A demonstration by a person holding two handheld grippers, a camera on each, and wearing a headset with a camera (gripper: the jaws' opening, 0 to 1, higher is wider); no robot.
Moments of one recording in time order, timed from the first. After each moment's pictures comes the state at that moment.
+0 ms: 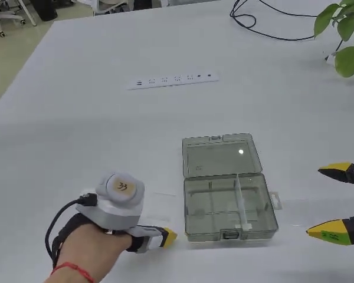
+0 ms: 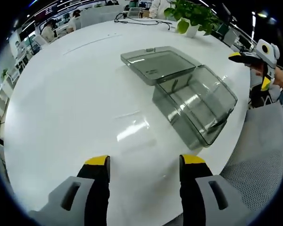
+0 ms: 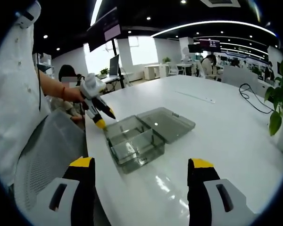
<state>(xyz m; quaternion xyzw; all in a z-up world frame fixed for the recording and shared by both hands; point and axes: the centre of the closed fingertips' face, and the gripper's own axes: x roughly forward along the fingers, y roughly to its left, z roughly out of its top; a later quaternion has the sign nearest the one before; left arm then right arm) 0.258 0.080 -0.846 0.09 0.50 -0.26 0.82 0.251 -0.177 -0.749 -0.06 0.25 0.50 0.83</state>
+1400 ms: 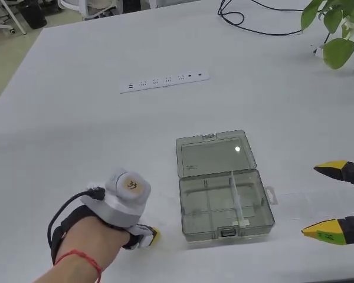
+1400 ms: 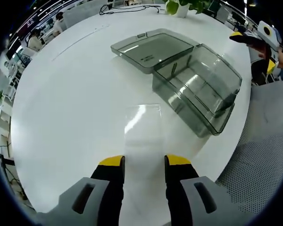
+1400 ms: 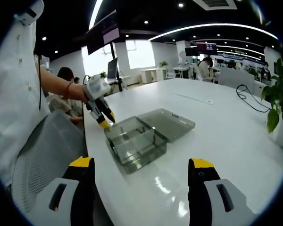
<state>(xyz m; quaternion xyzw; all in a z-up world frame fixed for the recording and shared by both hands) 0.260 0.092 -0.850 0.18 0.53 -0.28 0.78 0.242 -0.175 -0.751 -0.05 0.23 0.49 0.84</state>
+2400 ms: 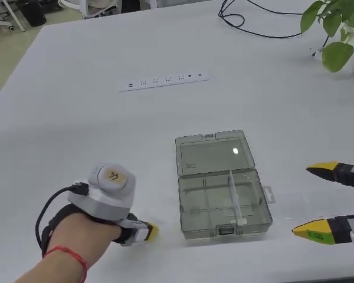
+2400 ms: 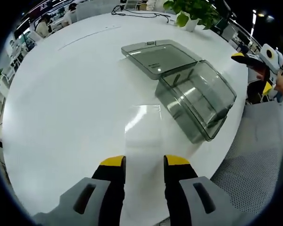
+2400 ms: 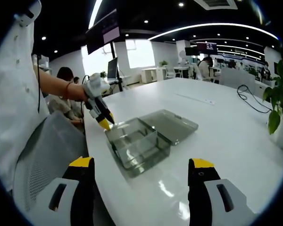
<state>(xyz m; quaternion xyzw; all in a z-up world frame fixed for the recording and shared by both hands) 0.255 0.093 -0.843 0.09 0.53 -0.27 0.80 0.240 -0.162 -0.747 -0.05 0.24 0.49 0.84</state>
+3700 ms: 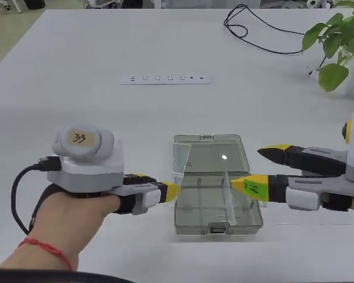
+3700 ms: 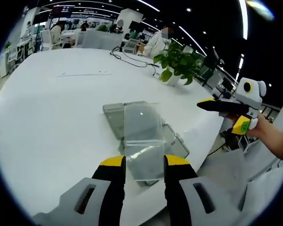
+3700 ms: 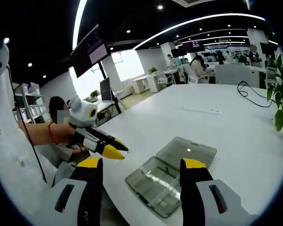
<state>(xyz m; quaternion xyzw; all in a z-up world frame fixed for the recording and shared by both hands) 0.270 0.031 -0.734 -0.09 0.38 -0.33 0.86 0.259 -0.073 -0.668 0.06 0.25 0.45 0.86</state>
